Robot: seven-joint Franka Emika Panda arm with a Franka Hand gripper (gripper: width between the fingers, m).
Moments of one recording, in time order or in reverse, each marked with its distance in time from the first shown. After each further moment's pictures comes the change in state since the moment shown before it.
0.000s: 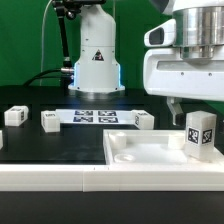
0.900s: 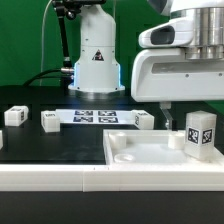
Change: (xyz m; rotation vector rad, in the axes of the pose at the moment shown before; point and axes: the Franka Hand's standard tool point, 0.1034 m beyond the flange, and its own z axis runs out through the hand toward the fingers) arm 0.003 0.001 0.001 -0.005 0.005 -0.772
